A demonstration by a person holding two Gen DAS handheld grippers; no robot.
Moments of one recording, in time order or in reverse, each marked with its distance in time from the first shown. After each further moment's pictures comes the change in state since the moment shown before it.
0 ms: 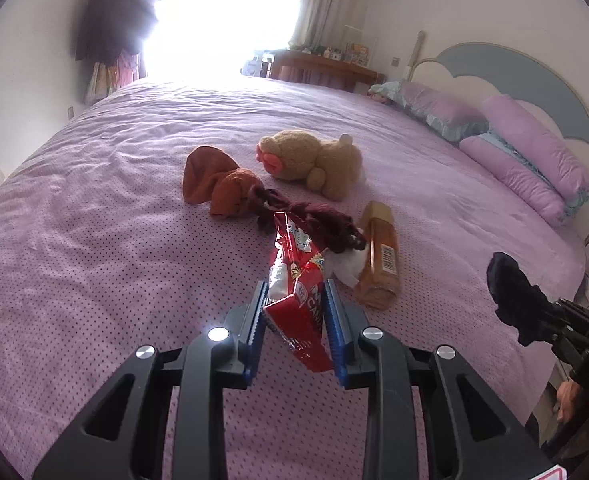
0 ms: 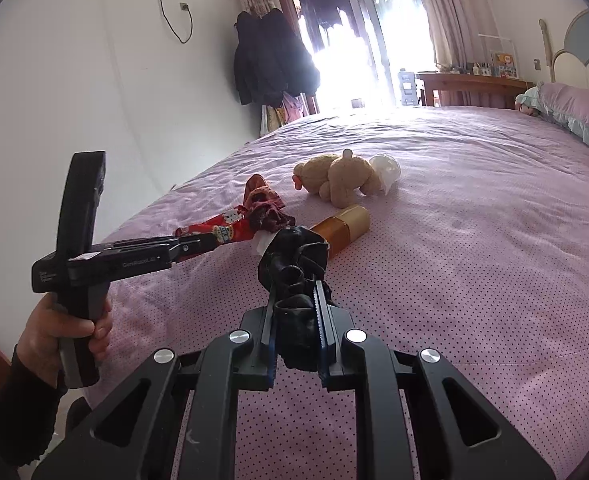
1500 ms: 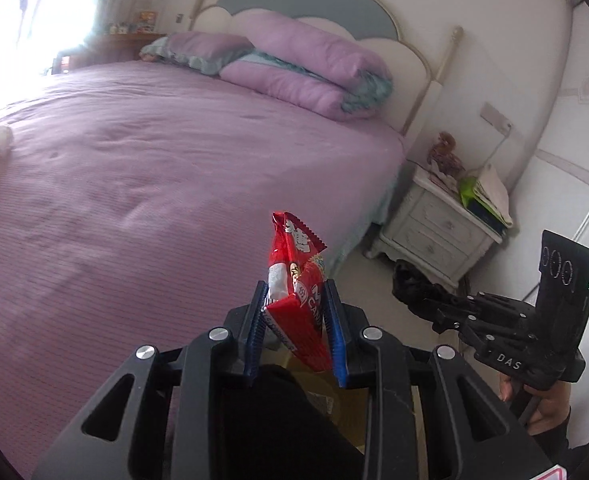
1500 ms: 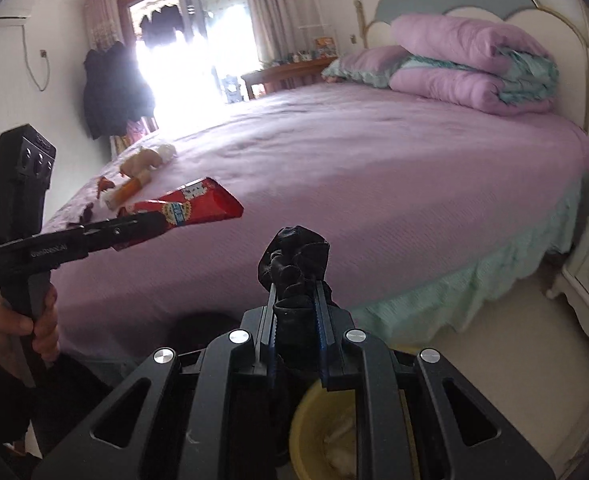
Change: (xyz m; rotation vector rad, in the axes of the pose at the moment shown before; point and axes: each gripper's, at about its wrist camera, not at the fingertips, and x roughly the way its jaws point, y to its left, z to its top) left arm -0.019 -0.305 -0.113 0.353 0.180 -0.634; right arm -0.275 -0.083 -0.194 0.359 0.017 -0.557
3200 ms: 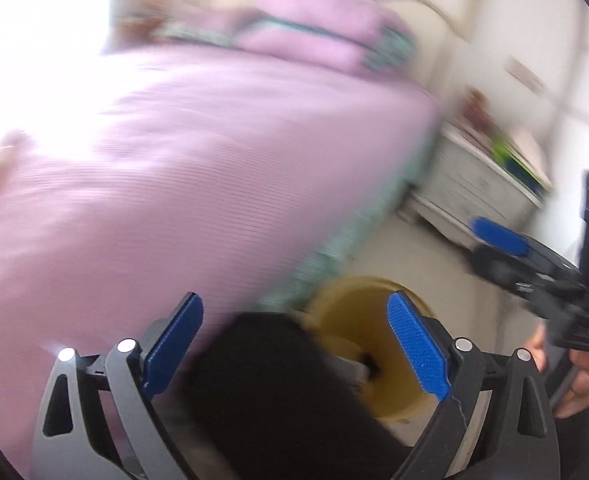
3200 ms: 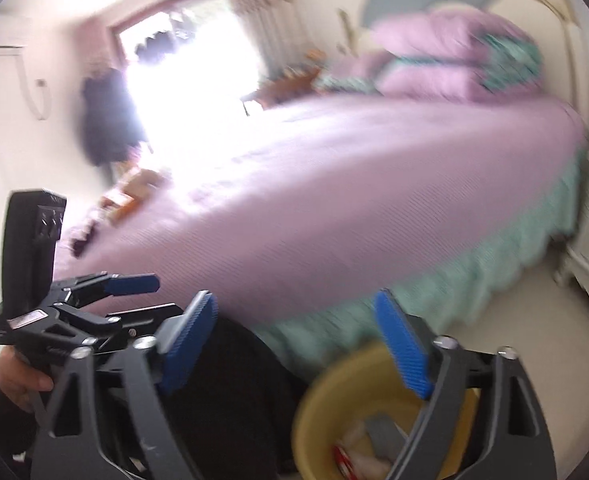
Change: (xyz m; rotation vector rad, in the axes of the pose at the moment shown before) left arm -0.008 -0.007 -0.040 0.000 0.052 0.242; right arm -0.004 0.016 0.013 -0.006 -0.179 0.152
